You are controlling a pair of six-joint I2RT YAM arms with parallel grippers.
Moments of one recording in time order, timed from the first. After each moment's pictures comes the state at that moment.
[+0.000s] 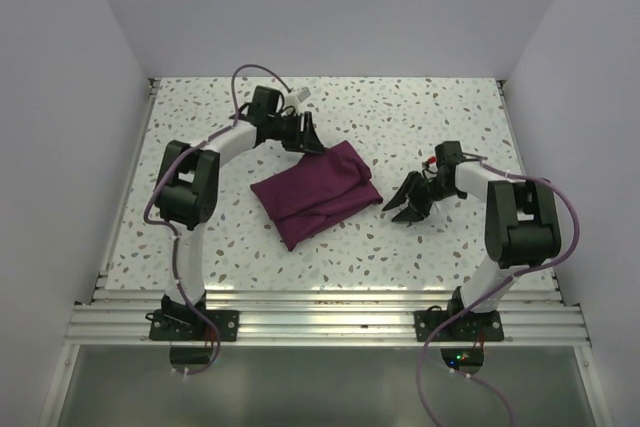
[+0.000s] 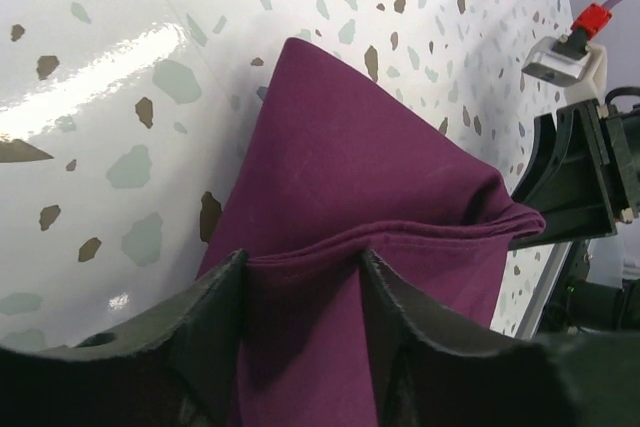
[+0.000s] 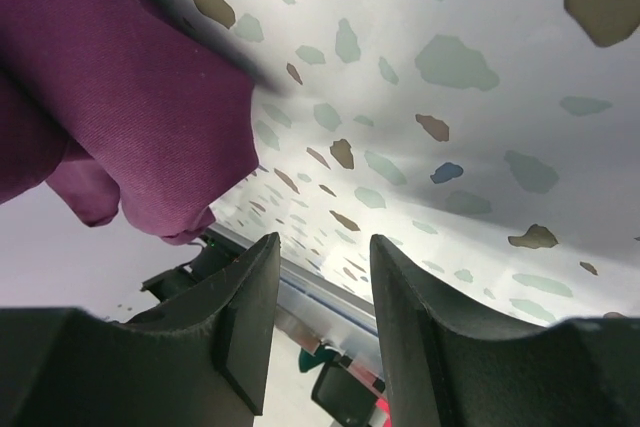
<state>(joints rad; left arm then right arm) -0.32 2.14 1.58 -0.22 0.72 -0.30 0.05 1.72 0.93 -0.57 -0.63 0.67</state>
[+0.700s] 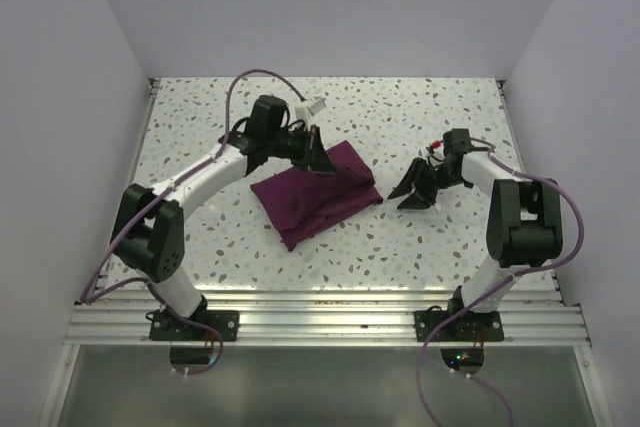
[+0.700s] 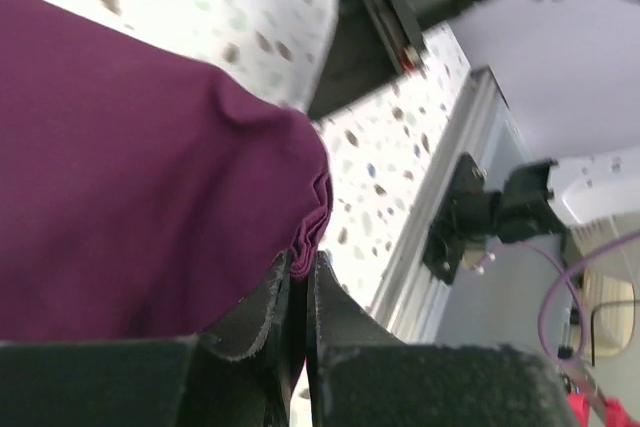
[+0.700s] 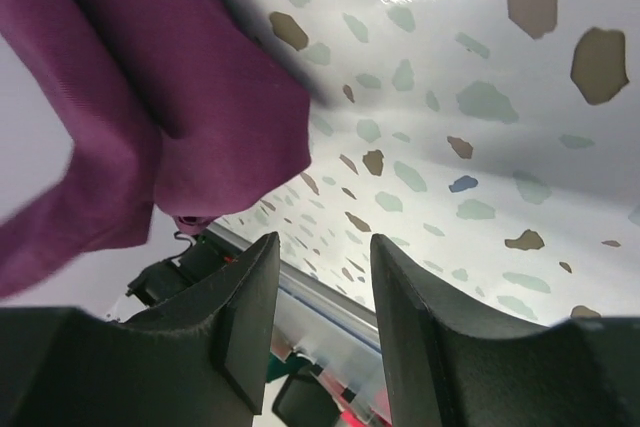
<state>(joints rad) -0.45 1.71 1.32 -0.24 0.78 -0.35 0.01 1.73 1.03 -0.64 -0.66 0.55</state>
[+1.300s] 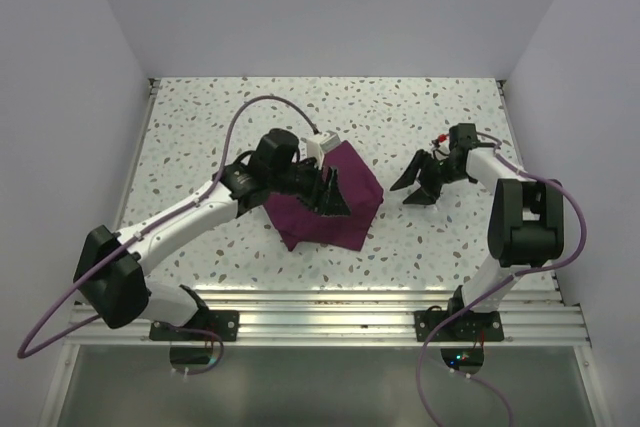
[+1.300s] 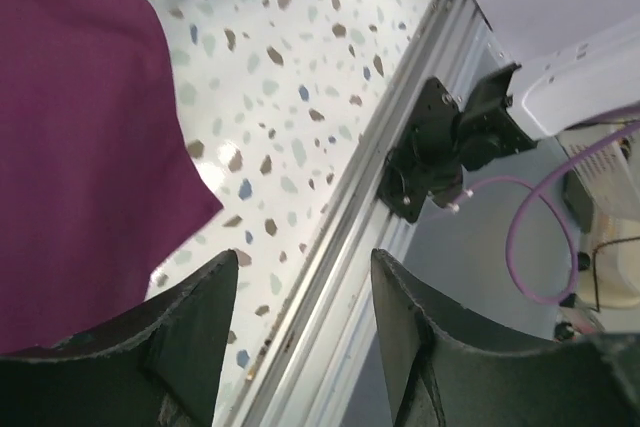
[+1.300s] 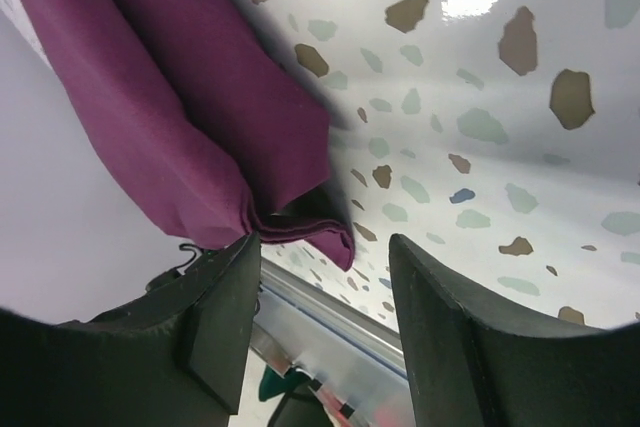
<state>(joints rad) -0.72 1.39 1.05 -0.27 0.61 -0.42 -0.03 1.73 1.08 -0.66 -0.65 0.53</state>
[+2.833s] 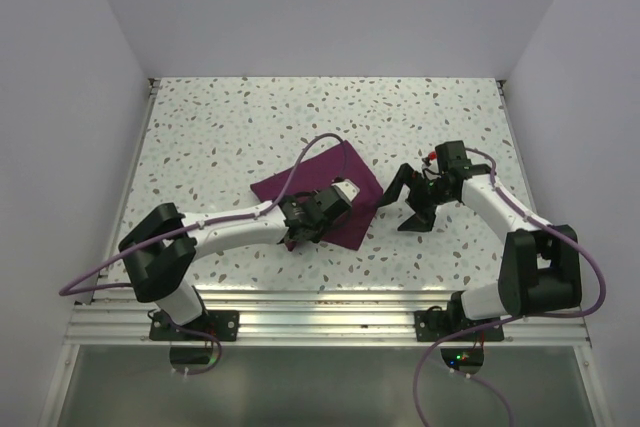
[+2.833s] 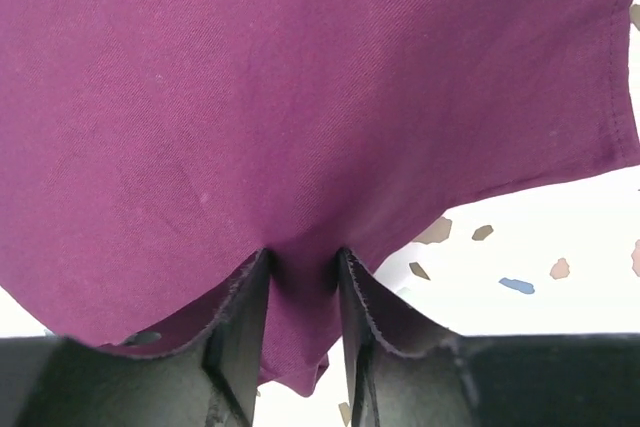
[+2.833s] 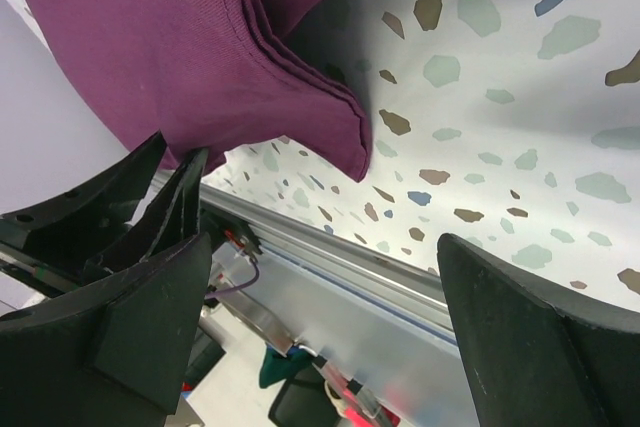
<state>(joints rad) -1.02 1.63 1.06 -0.50 -0.42 -0.18 0.13 1.42 0.88 -0.69 -0.60 0.70</state>
